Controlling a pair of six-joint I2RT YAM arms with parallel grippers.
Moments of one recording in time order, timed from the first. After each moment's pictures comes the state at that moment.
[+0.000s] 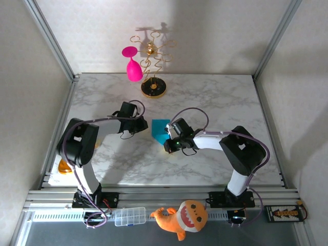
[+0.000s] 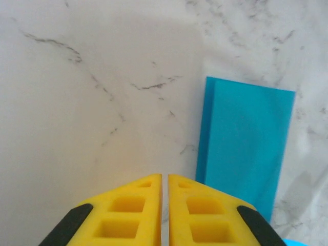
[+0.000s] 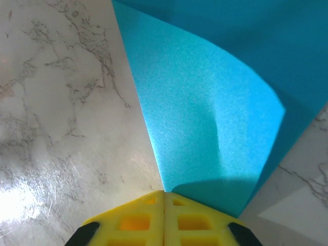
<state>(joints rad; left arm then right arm) -0.33 1.80 0.95 -0.09 0.34 -0.68 0.74 1.76 0.84 -0.11 -0.36 0.35</state>
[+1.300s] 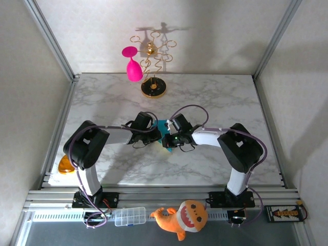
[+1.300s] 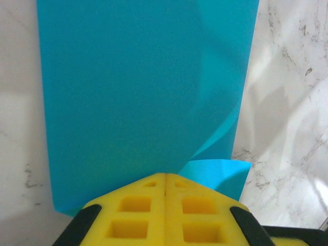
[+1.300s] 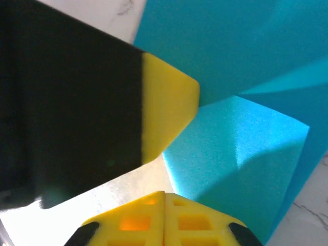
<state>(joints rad) -0.56 1.84 0.88 0.05 0.33 -0.90 0.72 1.80 0.92 -0.12 -0.42 0.49</state>
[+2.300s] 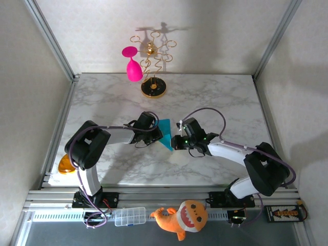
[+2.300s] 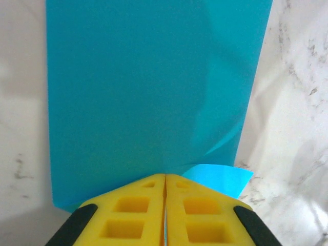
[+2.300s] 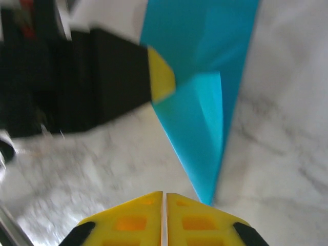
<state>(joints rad) -0.59 1.84 0.91 0.02 0.26 -1.04 0.72 1.46 0.73 -0.10 -0.25 0.60</state>
